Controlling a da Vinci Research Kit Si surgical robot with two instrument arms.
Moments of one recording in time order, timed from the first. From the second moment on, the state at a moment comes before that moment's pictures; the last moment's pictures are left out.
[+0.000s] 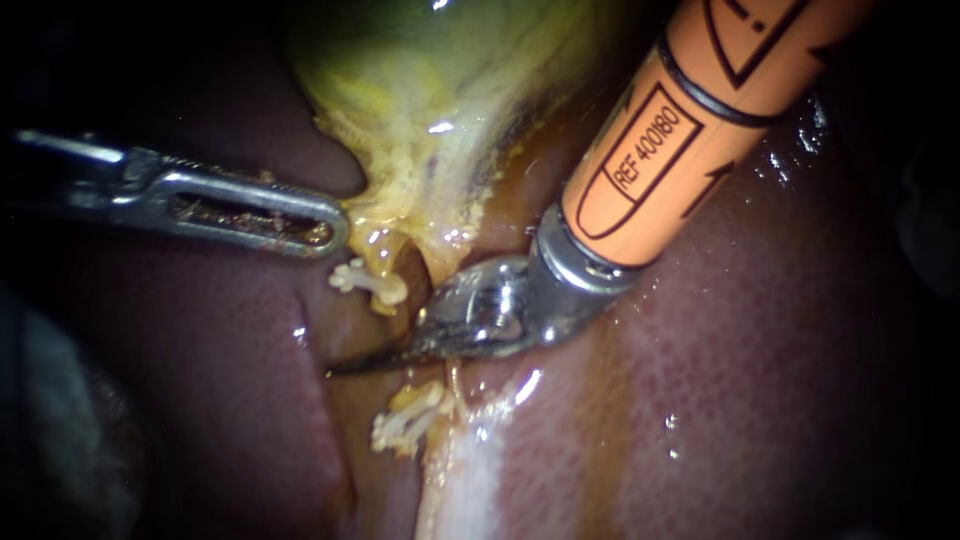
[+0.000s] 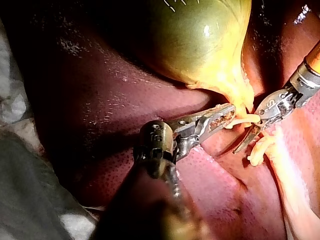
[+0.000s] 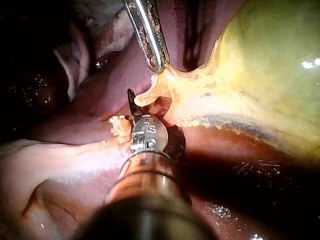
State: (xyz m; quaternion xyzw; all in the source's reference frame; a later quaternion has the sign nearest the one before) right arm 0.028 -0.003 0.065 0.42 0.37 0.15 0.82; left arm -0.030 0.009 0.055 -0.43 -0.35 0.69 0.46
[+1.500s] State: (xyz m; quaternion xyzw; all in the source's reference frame) right arm 0.014 0.002 0.055 0.21 0.44 0.16 0.86; left arm -0.028 0.010 0.057 -0.43 -0.35 0.69 0.46
